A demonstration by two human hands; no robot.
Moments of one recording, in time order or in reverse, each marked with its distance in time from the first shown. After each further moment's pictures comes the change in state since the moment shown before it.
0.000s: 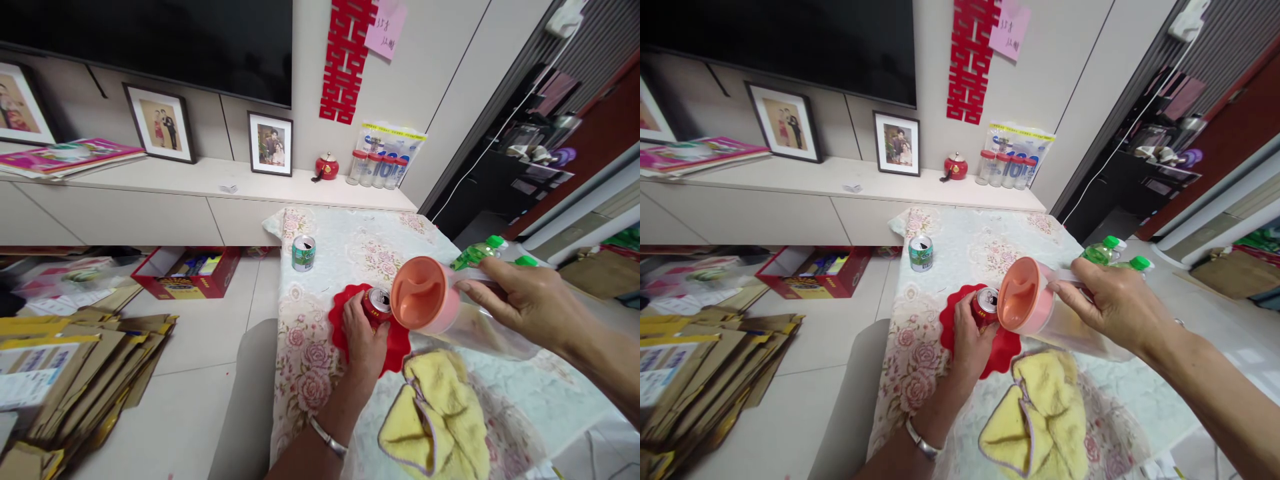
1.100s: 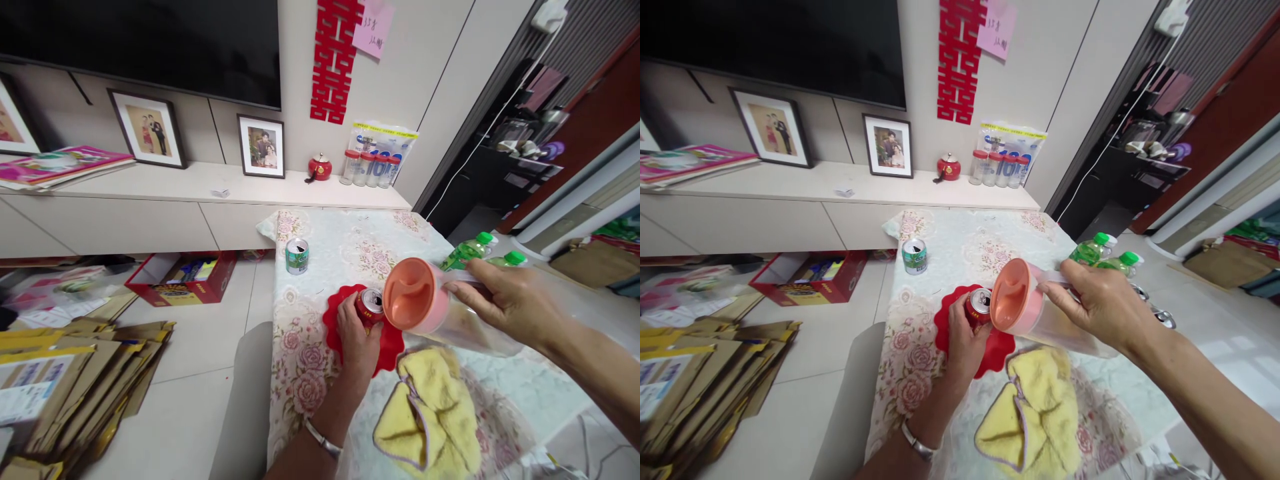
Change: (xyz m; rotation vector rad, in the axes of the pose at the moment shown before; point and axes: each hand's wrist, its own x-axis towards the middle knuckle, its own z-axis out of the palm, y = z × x) left_hand 0.000 -0.003 0.000 0.010 0.016 0.026; right_hand -0.011 0.004 0.008 0.054 0.006 0.059
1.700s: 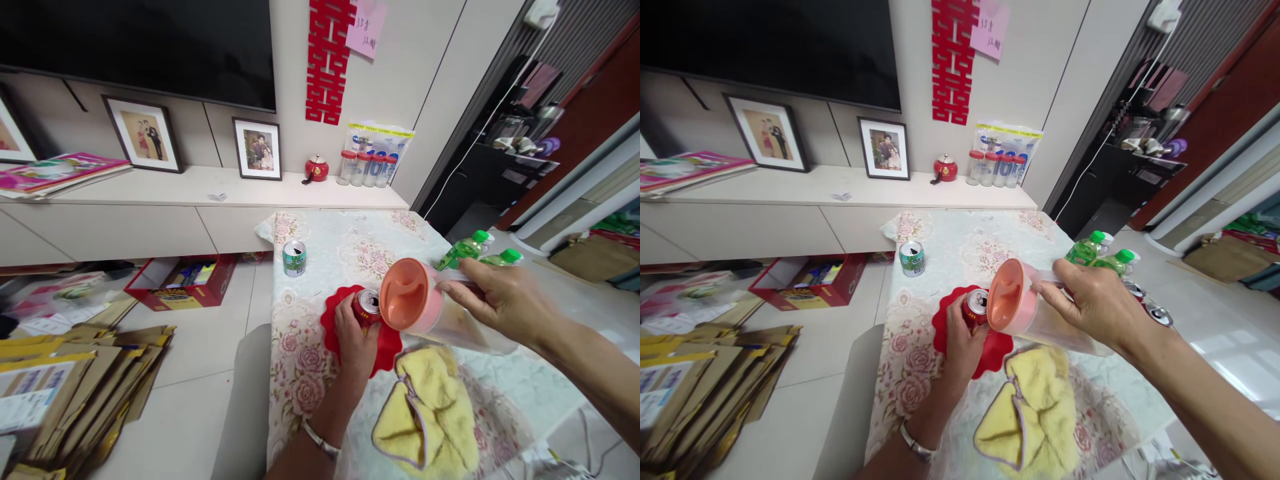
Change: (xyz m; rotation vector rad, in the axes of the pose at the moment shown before) left_hand 0.002 0.001 -0.005 -0.034 -0.052 -0.044; right_hand 0.003 0.000 -0.003 0.050 -0.032 0.005
